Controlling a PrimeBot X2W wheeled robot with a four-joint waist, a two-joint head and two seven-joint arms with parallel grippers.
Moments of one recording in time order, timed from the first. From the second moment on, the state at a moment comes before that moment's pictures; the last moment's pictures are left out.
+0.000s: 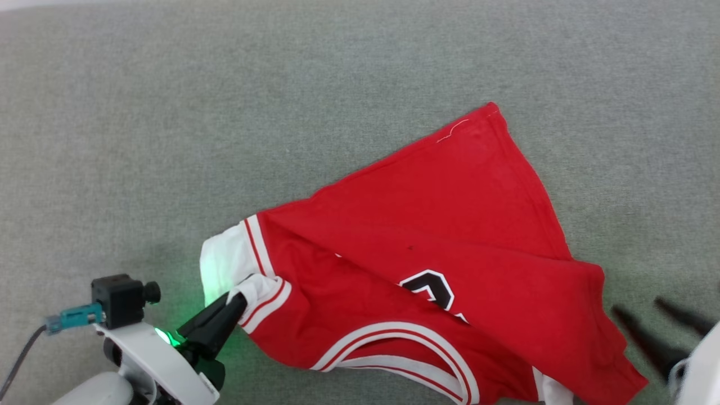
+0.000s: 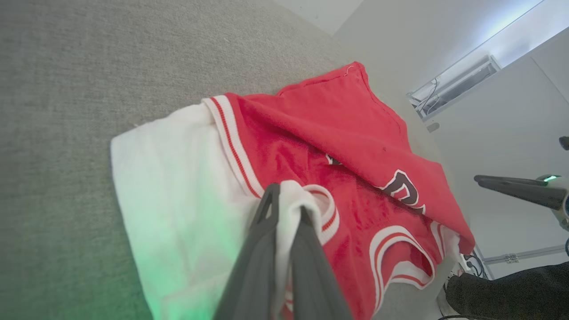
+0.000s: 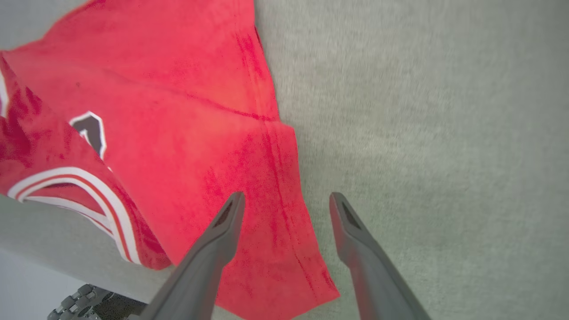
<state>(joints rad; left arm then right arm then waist) -0.39 0.86 -0.87 0.00 -1.30 -0.13 -0.26 0.06 -0.24 -0.15 -0.53 0.53 0.13 1.00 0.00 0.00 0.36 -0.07</state>
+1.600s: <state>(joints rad) -0.53 0.76 -0.90 0.02 -1.28 -0.13 -0.26 -0.81 -0.37 0.23 0.24 0.47 0.13 0.83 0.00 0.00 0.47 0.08</state>
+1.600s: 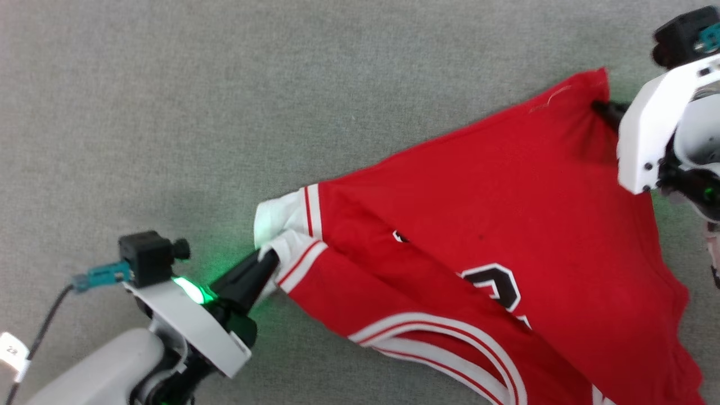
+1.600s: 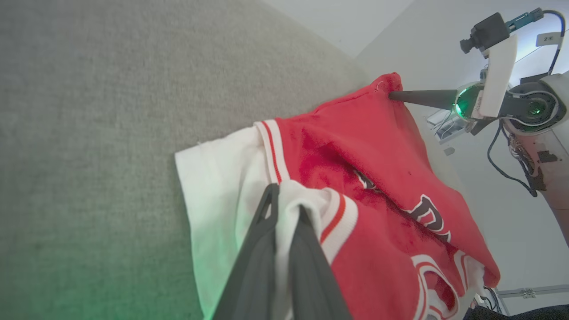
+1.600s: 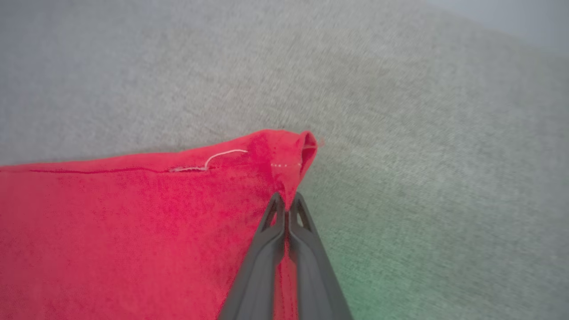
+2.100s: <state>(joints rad) -0.88 0.79 -0.74 0.10 -1.27 -0.13 -0.25 -0.94 -0.29 -0.19 0.32 0.31 0.13 0.51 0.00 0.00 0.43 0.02</state>
